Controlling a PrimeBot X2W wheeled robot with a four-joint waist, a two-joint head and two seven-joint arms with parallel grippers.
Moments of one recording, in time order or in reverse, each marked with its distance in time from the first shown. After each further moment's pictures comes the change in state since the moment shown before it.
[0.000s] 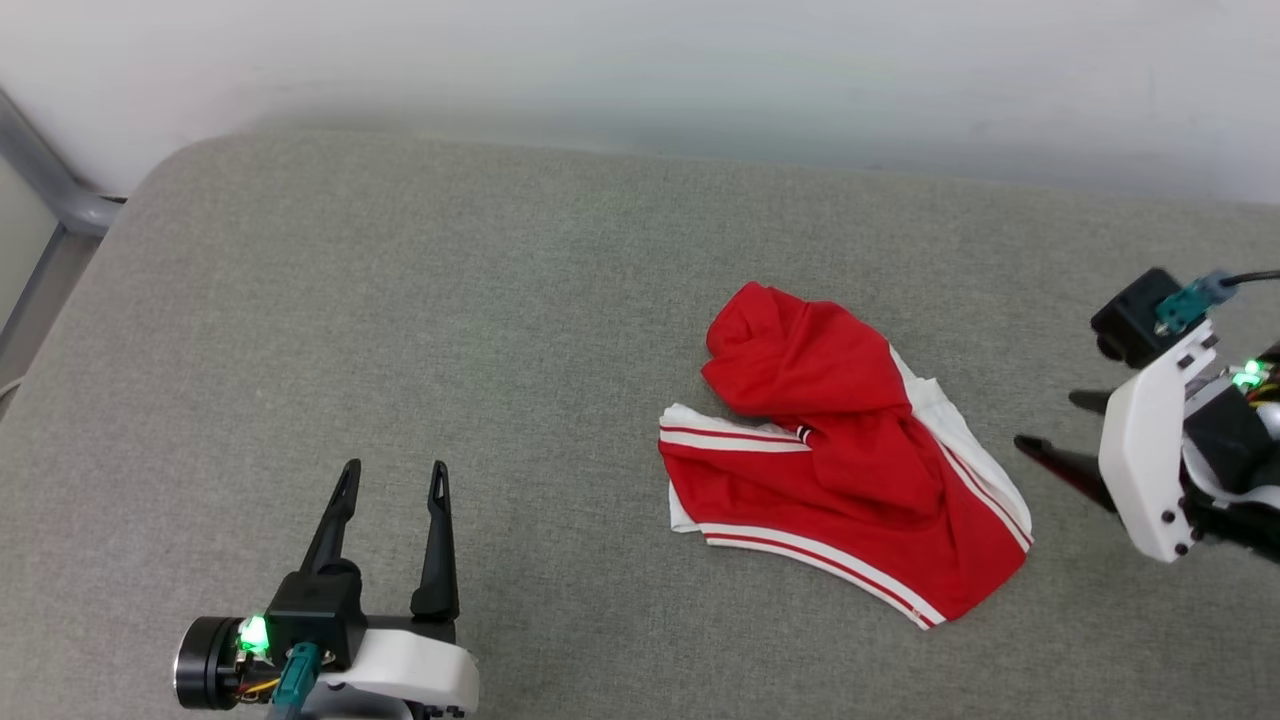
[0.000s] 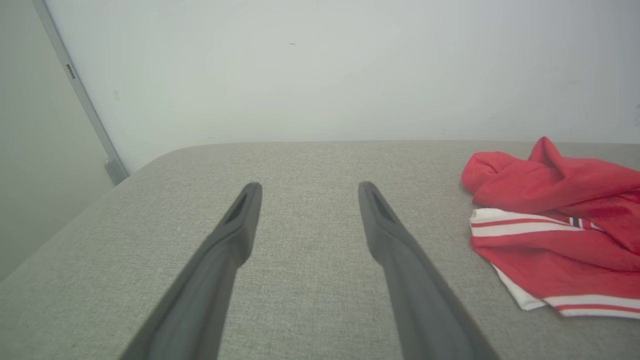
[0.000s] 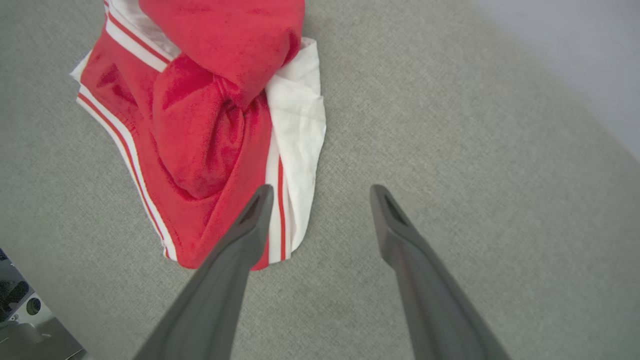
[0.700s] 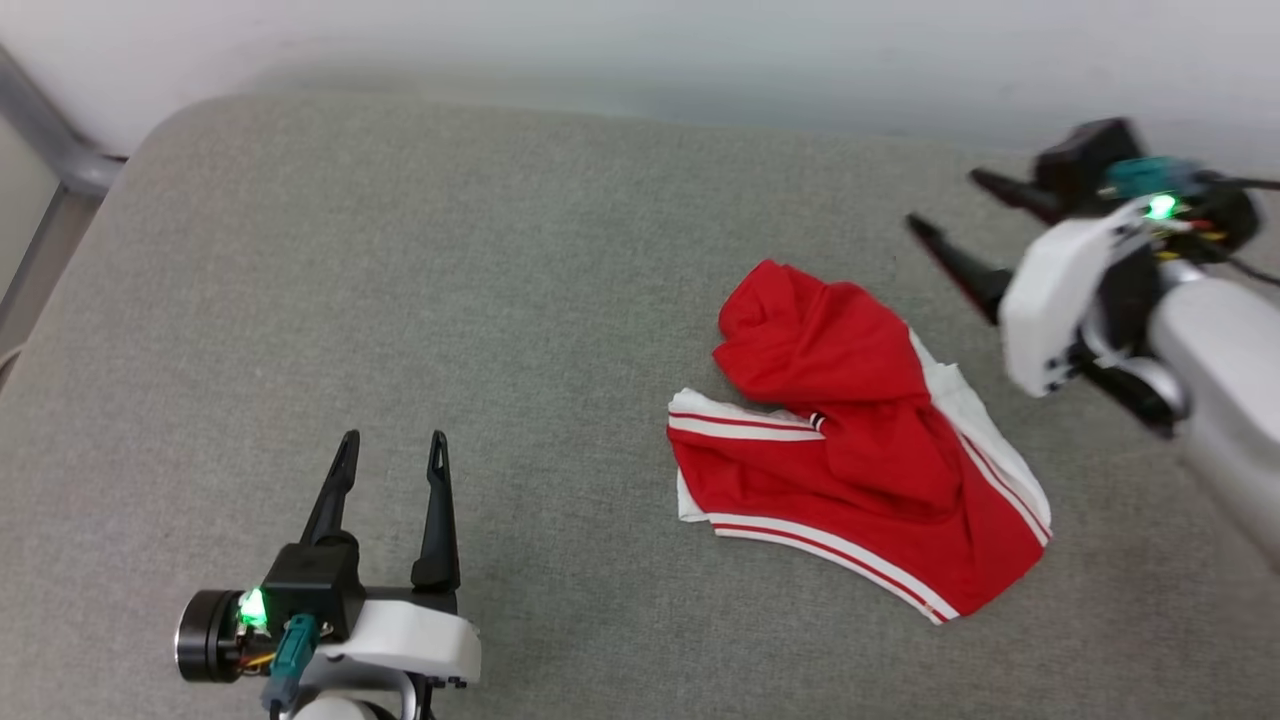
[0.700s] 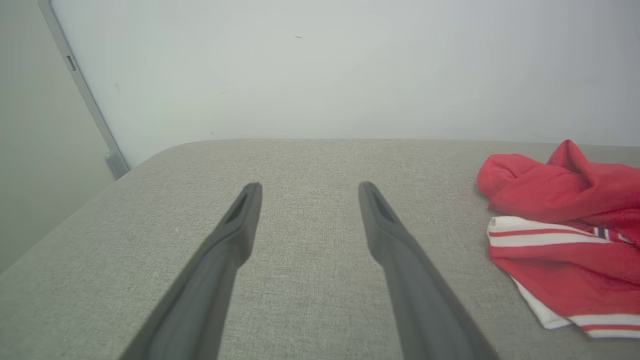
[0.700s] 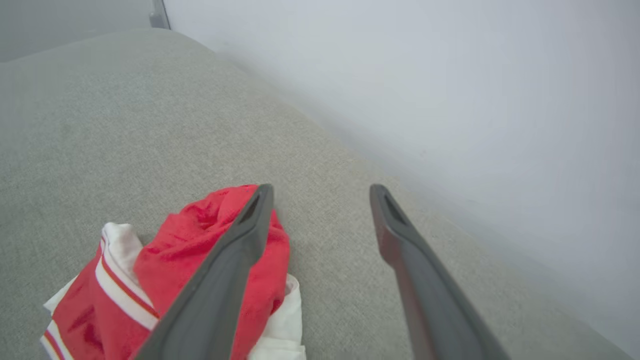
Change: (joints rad) left arm -0.056 0.000 -0.005 0.019 -0.018 0.010 0.000; right arm -0.246 0.312 0.053 0.403 -0.141 0.000 -0.514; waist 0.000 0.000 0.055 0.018
